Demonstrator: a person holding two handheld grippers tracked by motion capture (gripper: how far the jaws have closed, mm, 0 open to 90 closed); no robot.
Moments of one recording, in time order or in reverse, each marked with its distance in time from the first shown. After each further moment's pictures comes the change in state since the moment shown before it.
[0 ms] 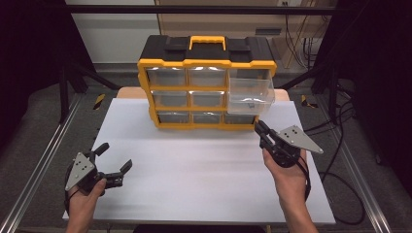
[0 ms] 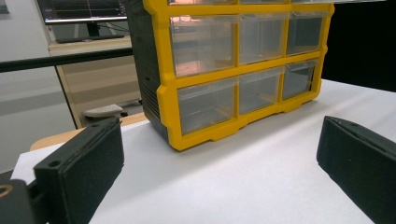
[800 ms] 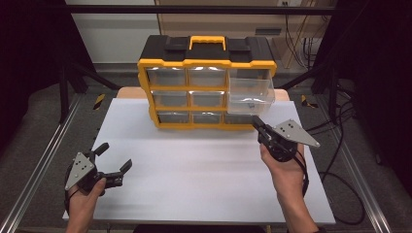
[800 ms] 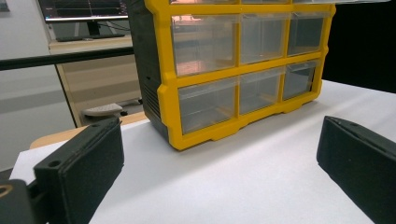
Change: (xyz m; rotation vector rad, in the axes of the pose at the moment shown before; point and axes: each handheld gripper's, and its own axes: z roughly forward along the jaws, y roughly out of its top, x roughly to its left) left arm 0.001 -0.001 0.000 0.001 0.001 -0.008; right arm 0.004 0.014 0.008 -0.006 0.018 -0.032
